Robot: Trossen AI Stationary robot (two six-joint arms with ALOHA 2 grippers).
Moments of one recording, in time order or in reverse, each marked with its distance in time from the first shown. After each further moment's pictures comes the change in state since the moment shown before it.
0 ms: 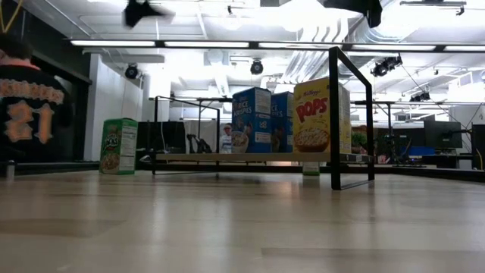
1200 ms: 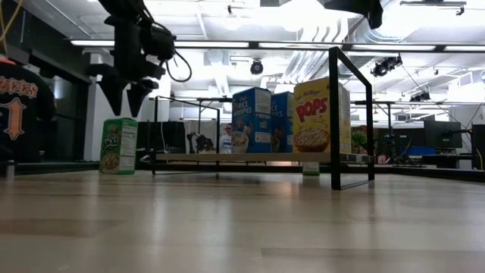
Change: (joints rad) left arm 0.441 0.568 0.165 -0.742 -0.164 1.356; right arm 0.000 0.000 0.001 -0.009 0.016 0.032
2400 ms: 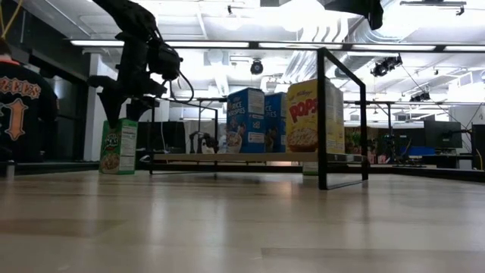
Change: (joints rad) left arm 0.015 0.135 -0.001 -0.027 -0.011 0.016; right arm 0.000 0.000 0.000 -0.009 0.000 0.013
